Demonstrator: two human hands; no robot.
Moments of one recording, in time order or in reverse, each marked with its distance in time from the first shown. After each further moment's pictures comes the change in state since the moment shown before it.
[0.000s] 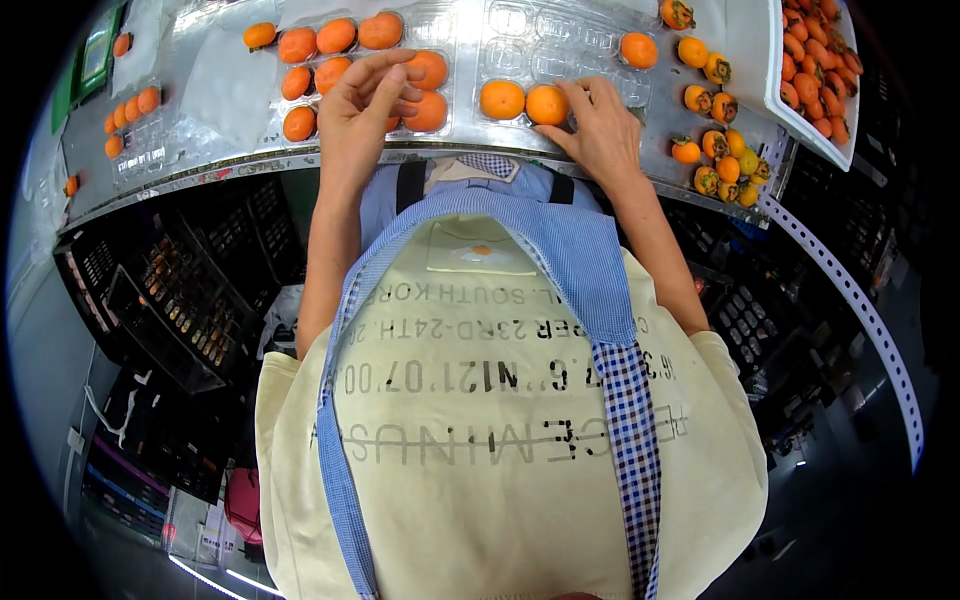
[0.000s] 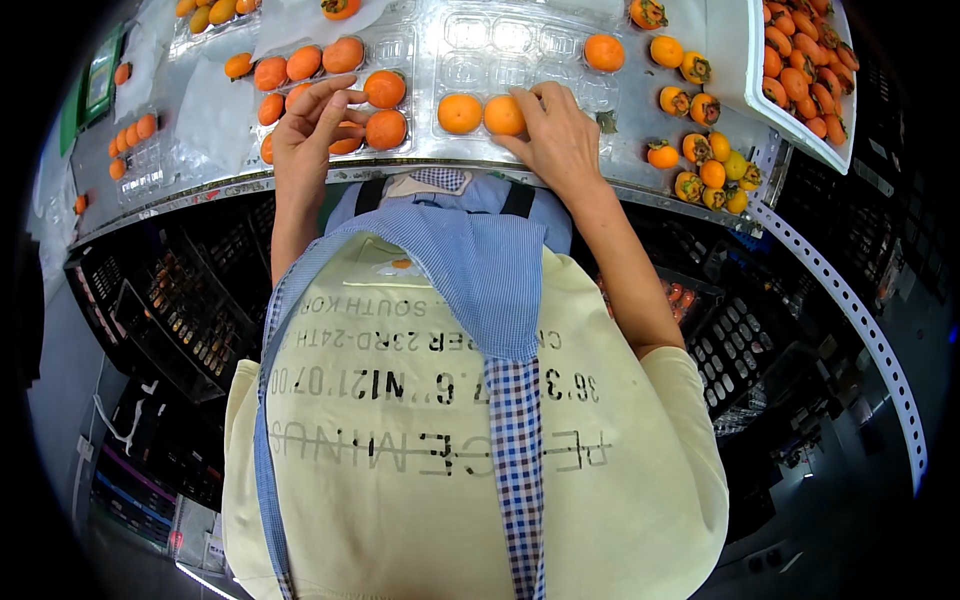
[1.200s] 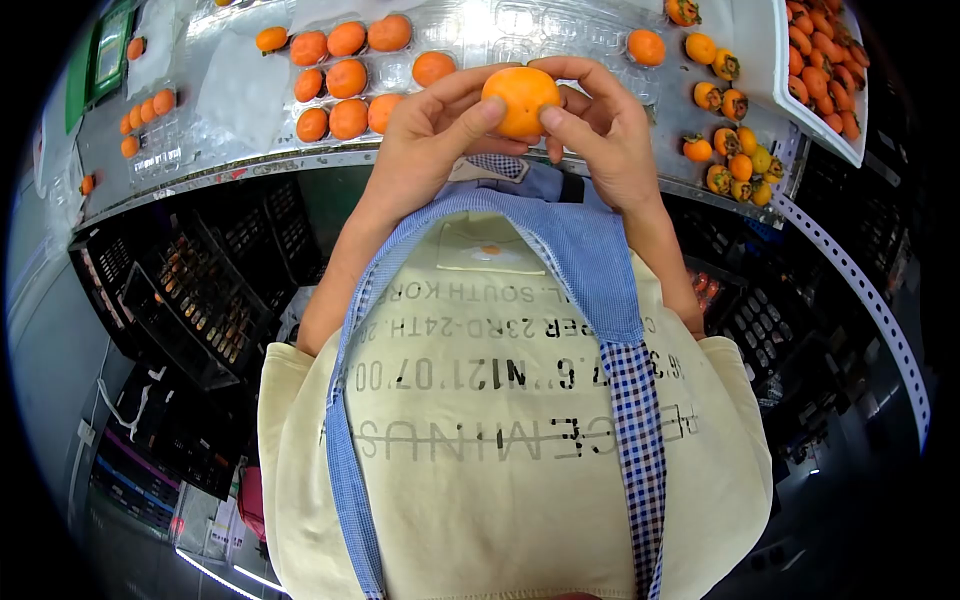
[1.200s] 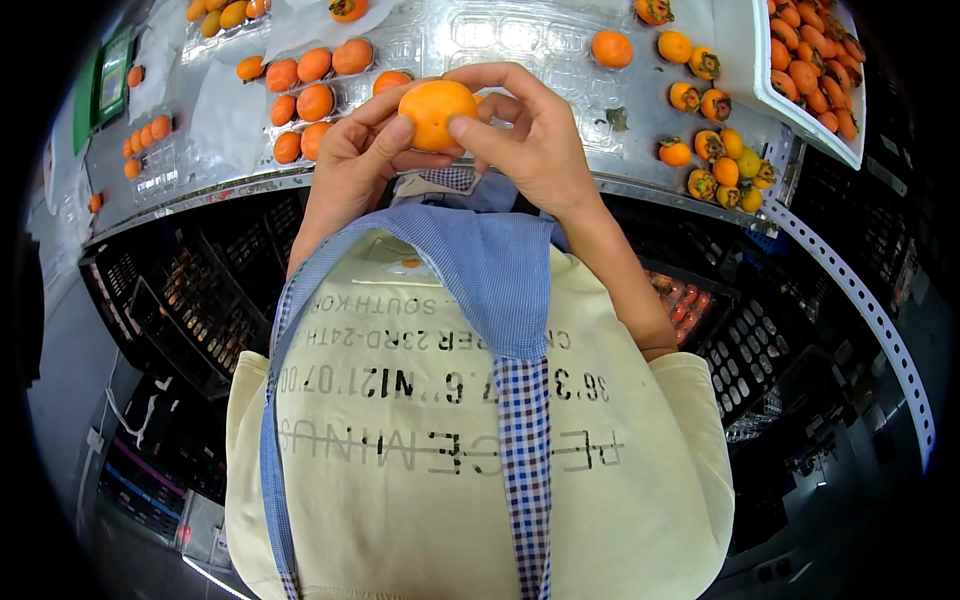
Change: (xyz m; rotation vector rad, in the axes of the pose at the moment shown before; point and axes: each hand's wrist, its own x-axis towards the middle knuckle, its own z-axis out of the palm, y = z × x) left_hand -0.030 0.042 0.045 -0.360 -0.381 -0.174; right_hand 0.021 -0.063 -0.064 1.506 -0.119 0.326
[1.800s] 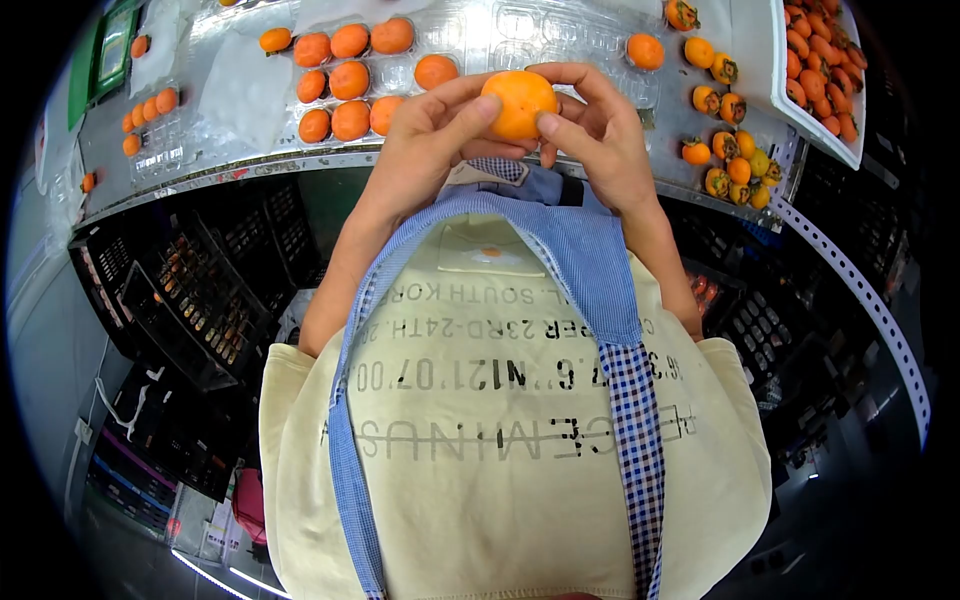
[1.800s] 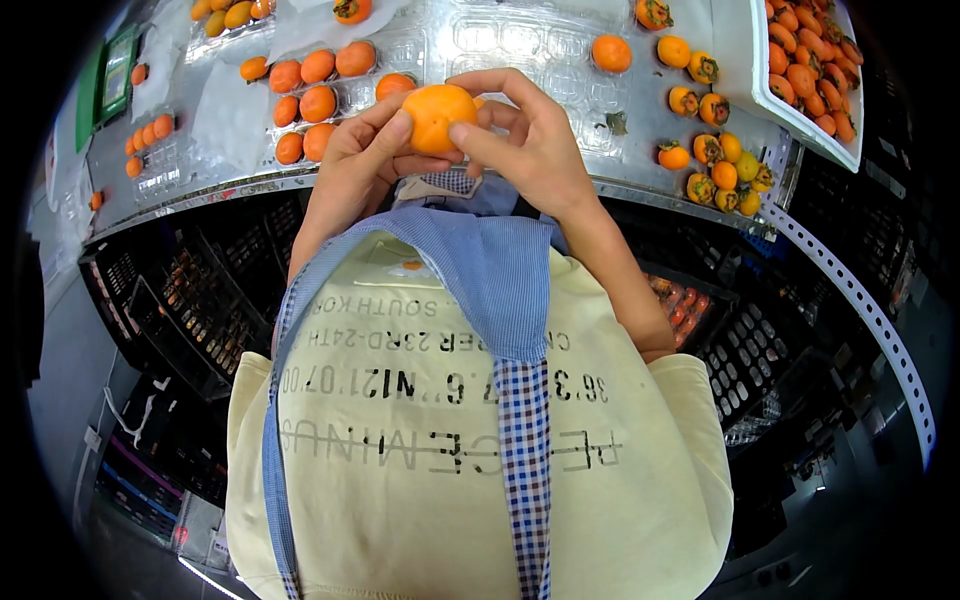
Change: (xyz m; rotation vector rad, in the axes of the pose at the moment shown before) left_hand 0.001 -0.002 -0.005 -0.026 -0.010 -0.062; right_hand 0.000 0.002 0.001 0.032 -0.031 0.031
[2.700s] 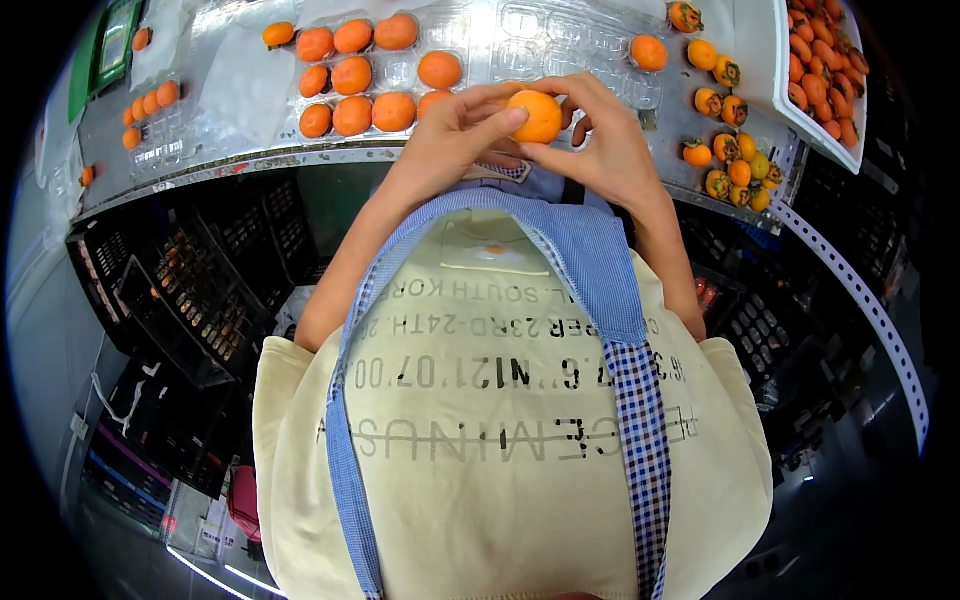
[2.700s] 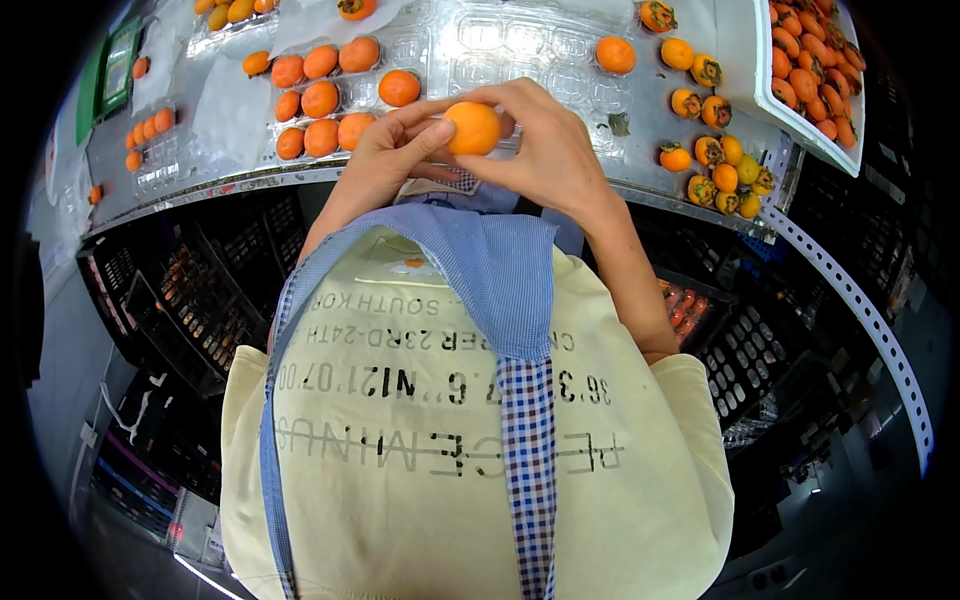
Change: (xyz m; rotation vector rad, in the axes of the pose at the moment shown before) left_hand 0.007 -0.017 -0.003 0.242 0.038 -0.118; right_hand 0.001 0.009 -0.017 -0.939 0.023 -0.240
